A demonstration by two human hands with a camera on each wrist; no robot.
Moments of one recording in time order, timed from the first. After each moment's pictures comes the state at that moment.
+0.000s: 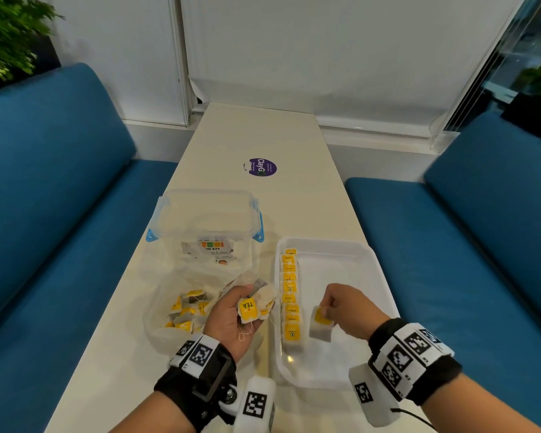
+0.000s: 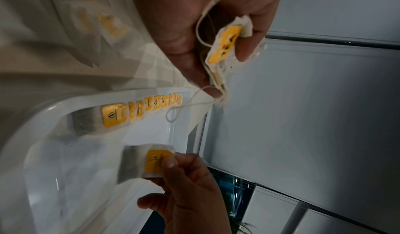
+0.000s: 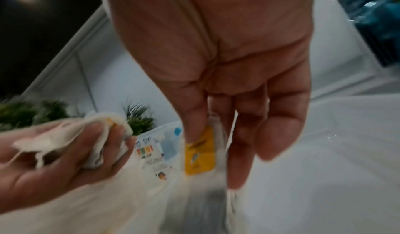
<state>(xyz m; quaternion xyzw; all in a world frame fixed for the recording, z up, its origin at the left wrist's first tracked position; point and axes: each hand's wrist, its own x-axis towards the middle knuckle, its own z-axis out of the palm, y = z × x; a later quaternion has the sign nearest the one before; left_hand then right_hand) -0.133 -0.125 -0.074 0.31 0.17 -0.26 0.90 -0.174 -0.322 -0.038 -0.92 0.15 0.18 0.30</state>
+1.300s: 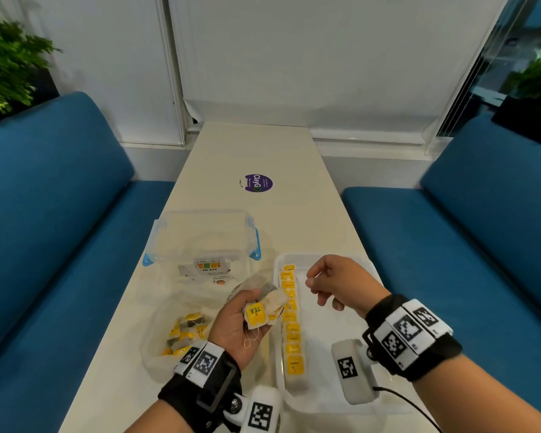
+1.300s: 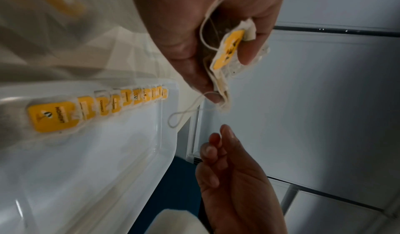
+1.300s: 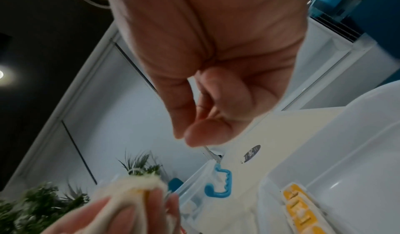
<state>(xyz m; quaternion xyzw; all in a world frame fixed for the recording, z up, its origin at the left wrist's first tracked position) -0.120 -0.138 -0.054 0.35 0.12 -0.26 0.89 -0.143 -0.317 0.014 -0.83 0.17 0.09 0.52</state>
